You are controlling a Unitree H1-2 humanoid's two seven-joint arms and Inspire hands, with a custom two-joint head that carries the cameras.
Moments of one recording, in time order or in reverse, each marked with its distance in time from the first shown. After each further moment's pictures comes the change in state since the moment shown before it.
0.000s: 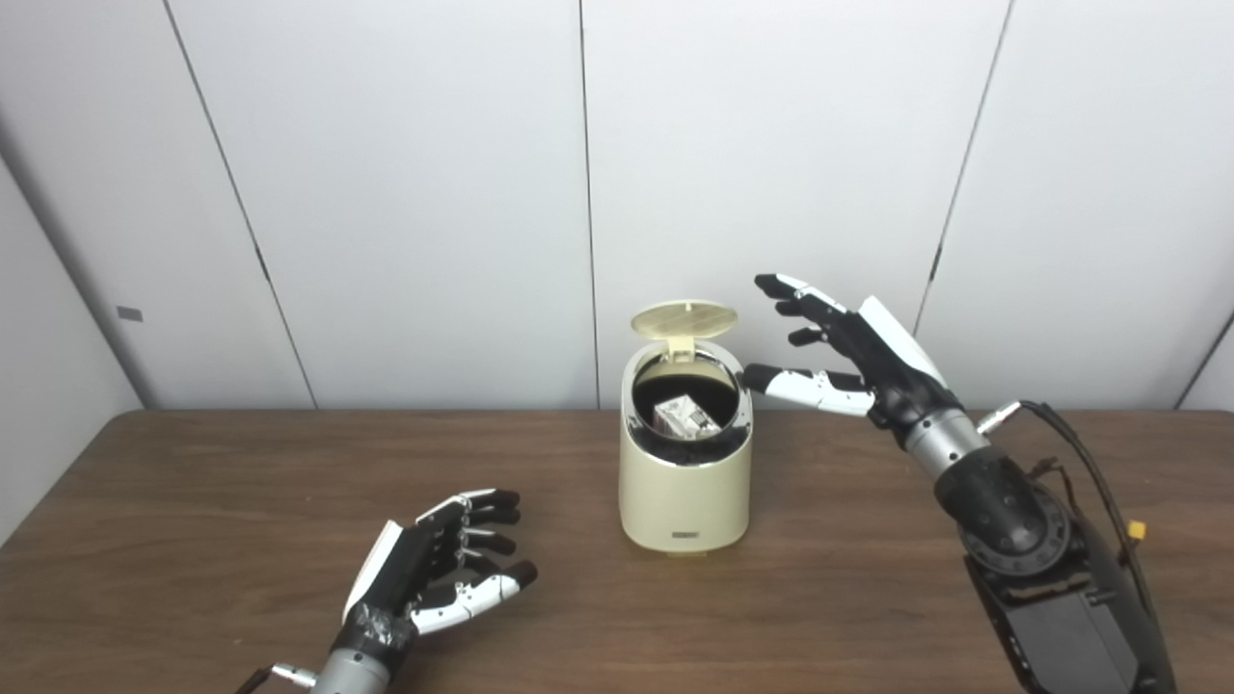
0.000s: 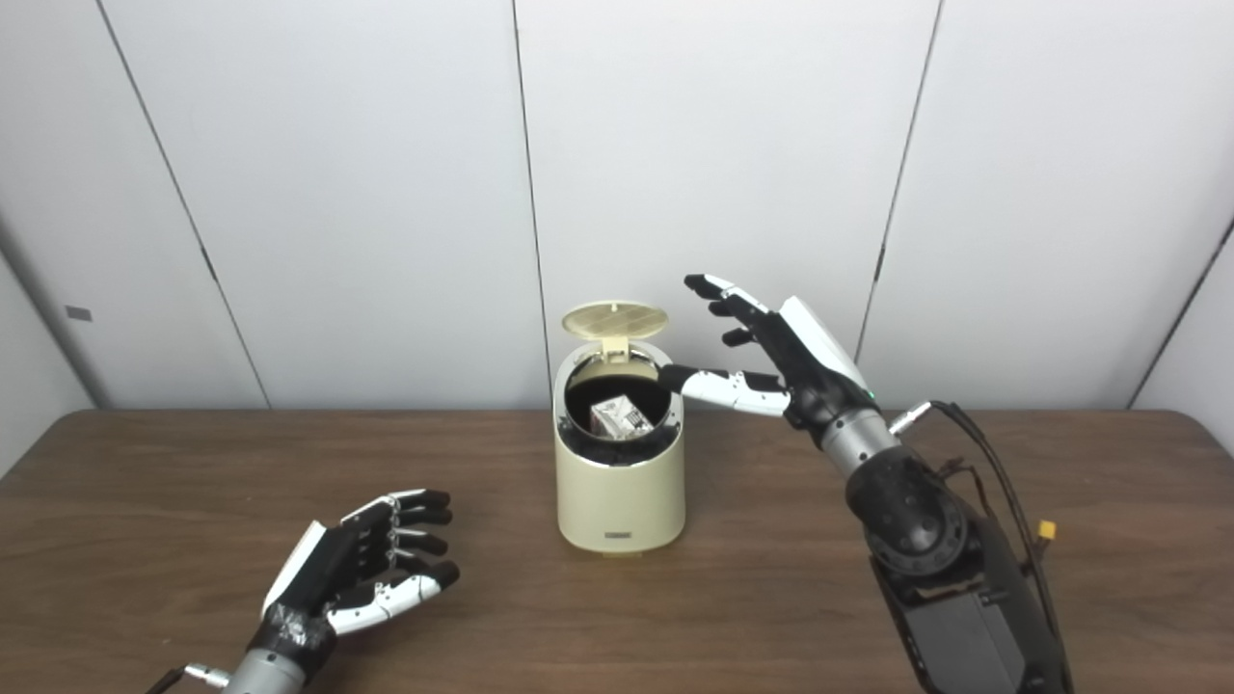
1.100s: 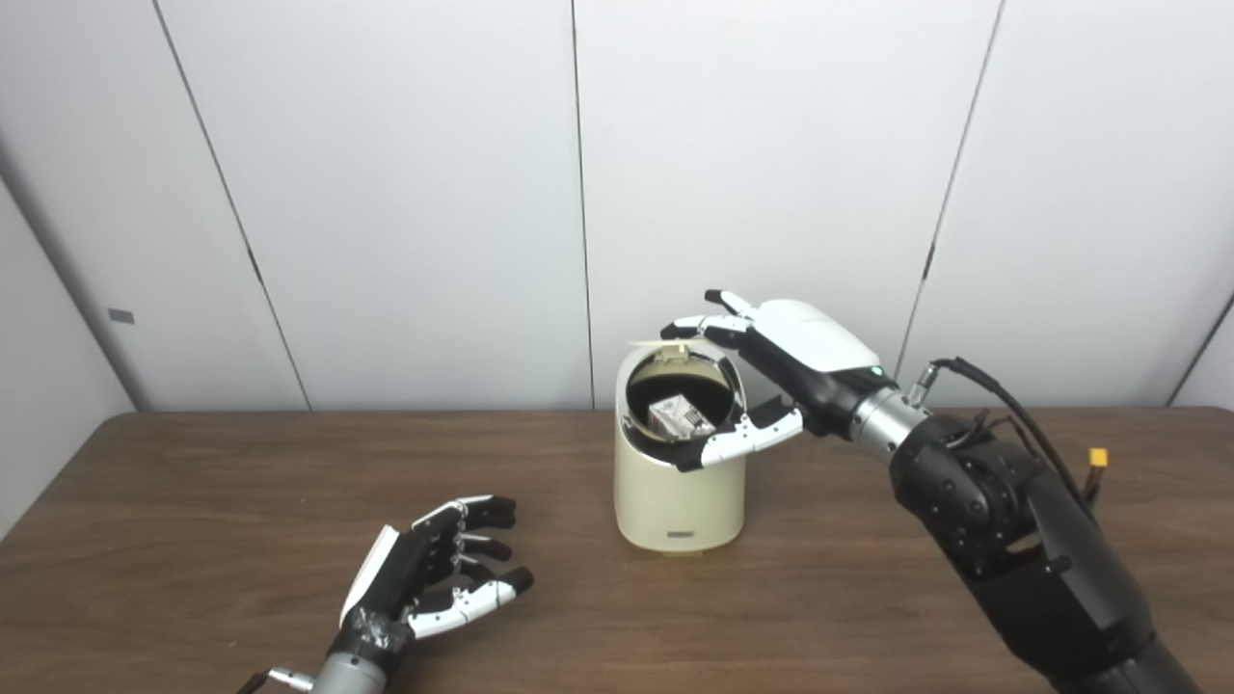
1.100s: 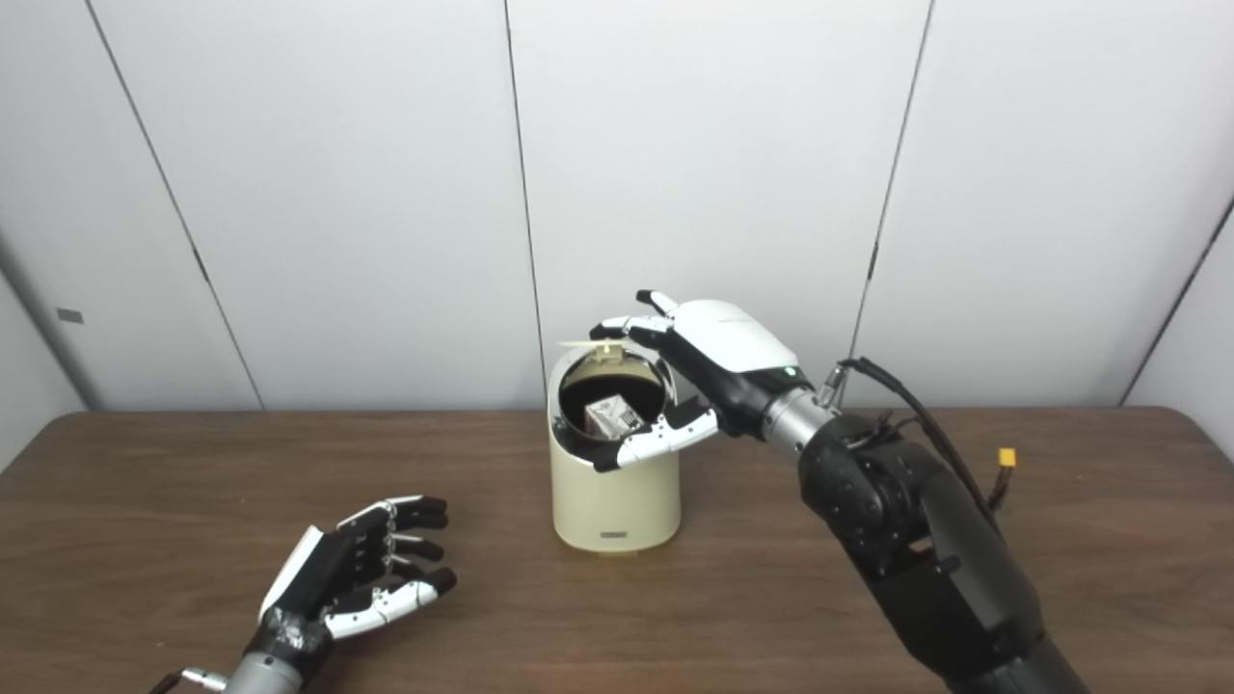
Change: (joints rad) left arm 0.000 -0.009 0.014 0.021 0.003 -0.005 -0.013; right arm -0.084 -0.068 0.188 -0.044 -0.260 -0.115 0.139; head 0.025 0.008
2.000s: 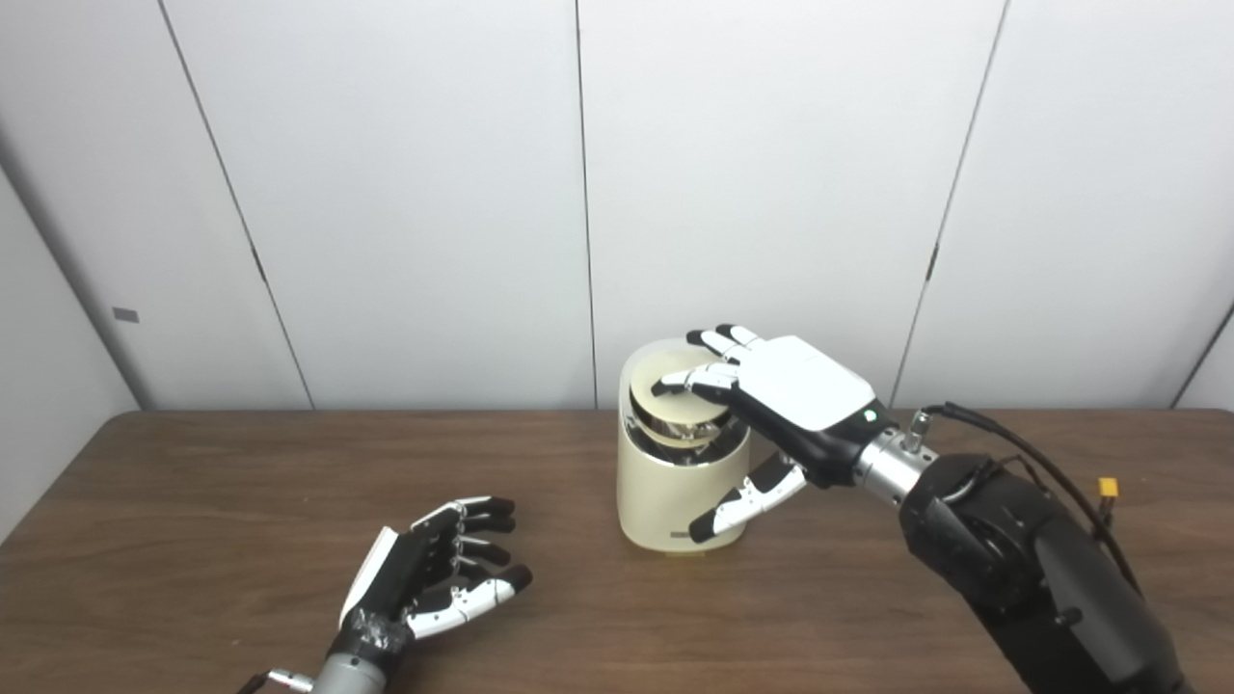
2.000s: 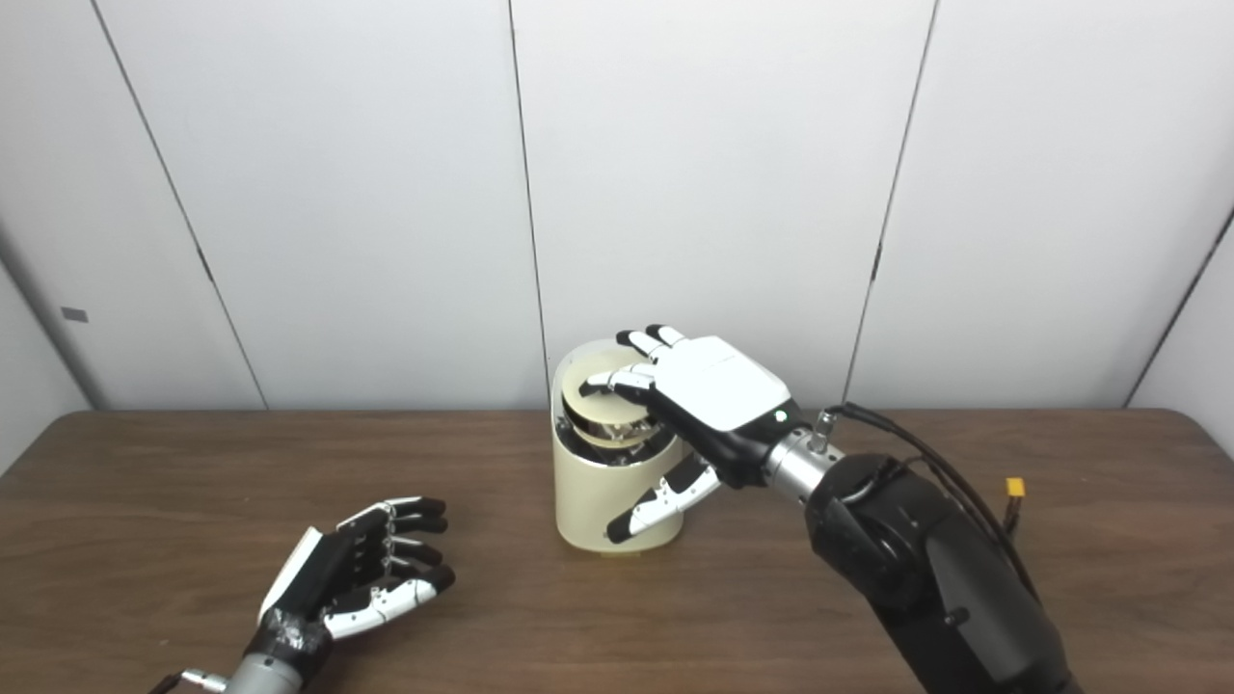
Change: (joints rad) left arm 0.000 -0.002 0.007 0.003 0.007 0.000 0.001; right arm 0.073 -0.032 0.023 -0.071 -0.179 -0.140 -0.001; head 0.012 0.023
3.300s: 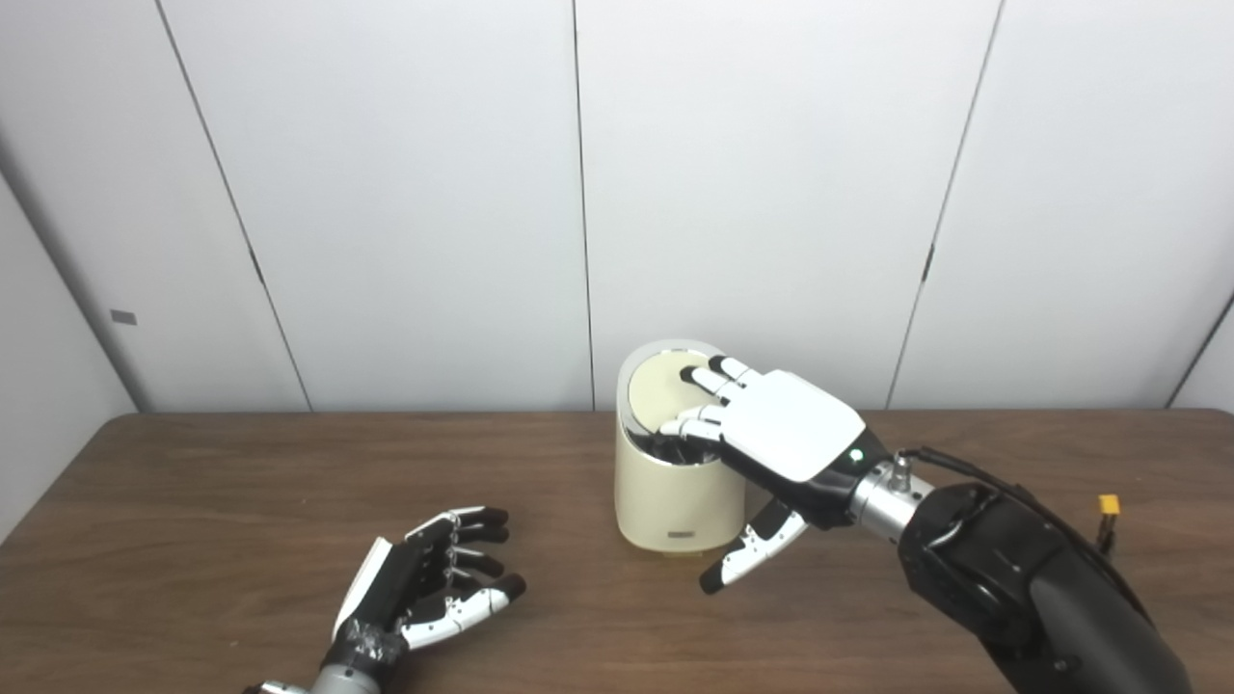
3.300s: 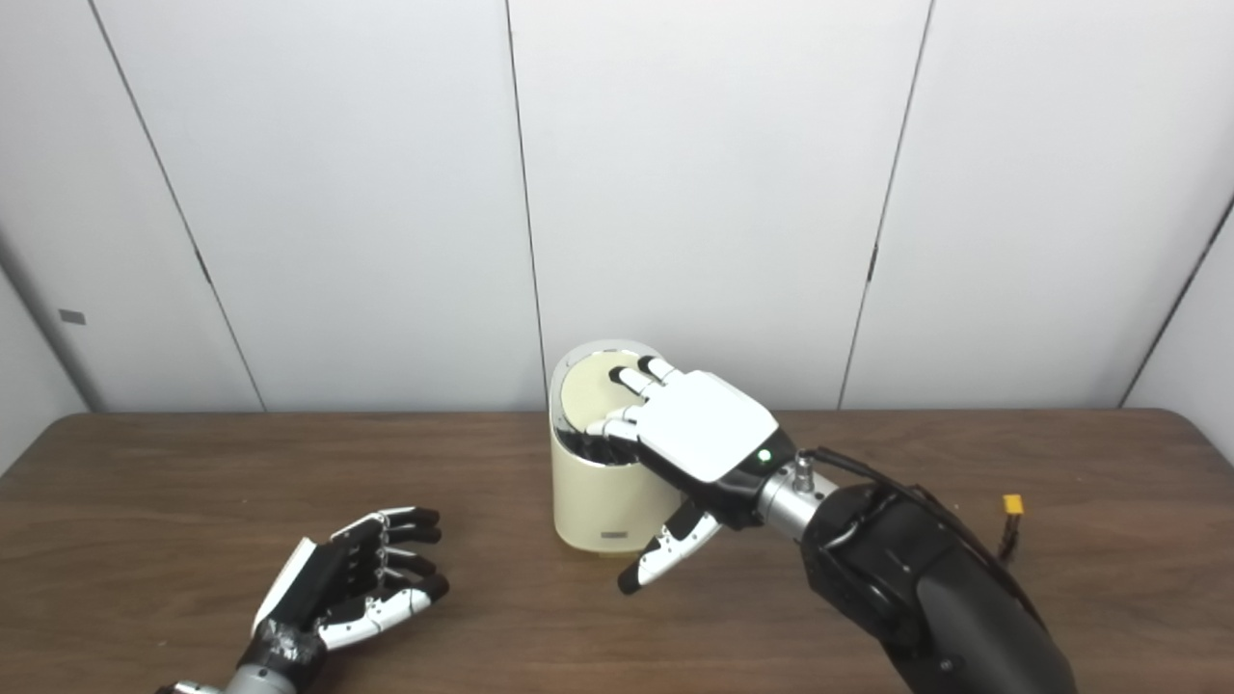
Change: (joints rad) left arm 0.019 0.000 0.005 0.000 0.014 0.000 -0.001; right arm 0.027 -0.020 0.061 -0.097 -0.271 -0.030 0.101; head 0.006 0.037
